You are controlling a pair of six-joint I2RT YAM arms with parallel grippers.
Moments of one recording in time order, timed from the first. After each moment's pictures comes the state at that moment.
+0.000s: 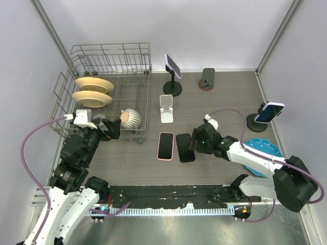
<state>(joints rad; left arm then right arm) -0.40 0.42 0.72 -0.35 -0.18 -0.27 0.69 1.21 0.60 -0.31 0.18 0.79</state>
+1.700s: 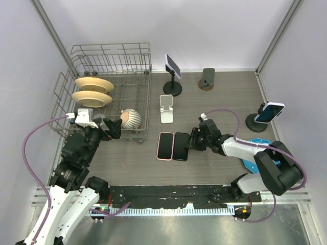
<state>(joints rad) -0.40 0.44 0.72 -0.35 -0.17 -0.27 0.55 1.38 0.52 0.00 -0.16 0.73</state>
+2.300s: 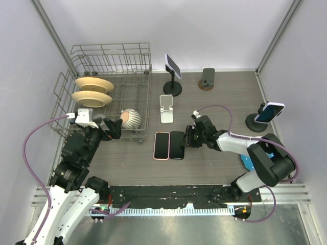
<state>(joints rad) -0.40 0.44 0.72 -0.35 -0.16 -0.27 0.56 1.48 0.60 0.03 -0.22 0.63</state>
